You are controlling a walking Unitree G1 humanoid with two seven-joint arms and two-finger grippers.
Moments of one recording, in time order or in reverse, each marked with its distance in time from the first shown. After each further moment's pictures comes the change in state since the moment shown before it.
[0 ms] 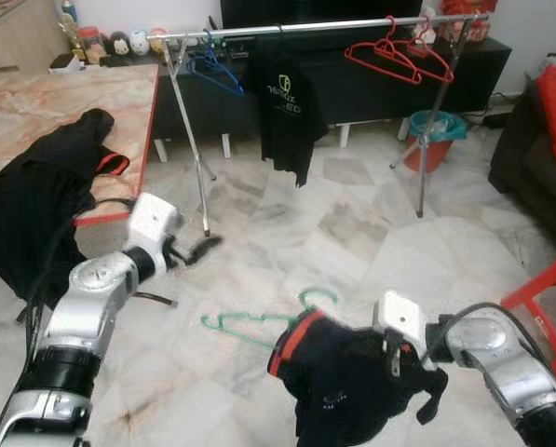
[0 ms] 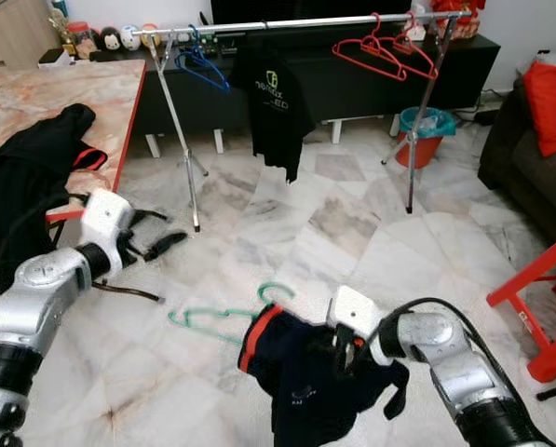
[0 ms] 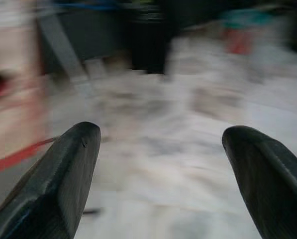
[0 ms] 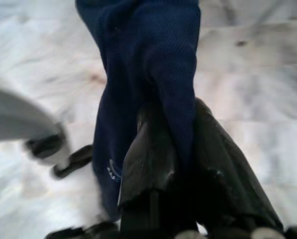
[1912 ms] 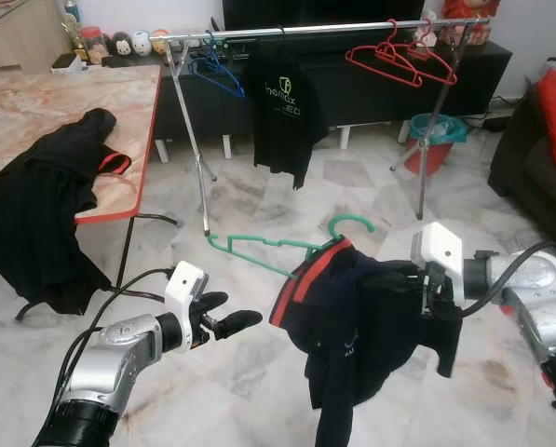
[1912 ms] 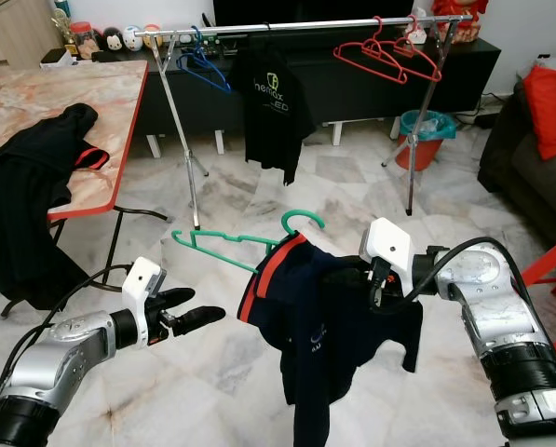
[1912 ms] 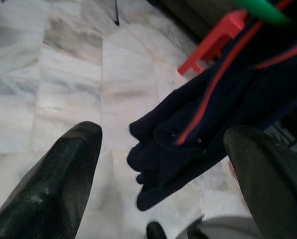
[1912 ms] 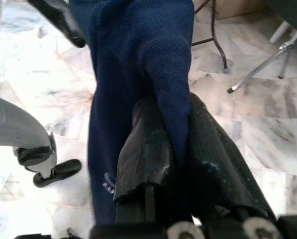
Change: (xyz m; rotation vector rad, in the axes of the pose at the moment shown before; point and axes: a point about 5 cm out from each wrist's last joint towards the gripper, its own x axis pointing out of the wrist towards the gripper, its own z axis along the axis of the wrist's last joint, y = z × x) left arm -0.035 -0.091 -0.068 -0.311 0.209 -0.623; right arm -0.041 -0.044 0.056 -0.145 -0.150 0.122
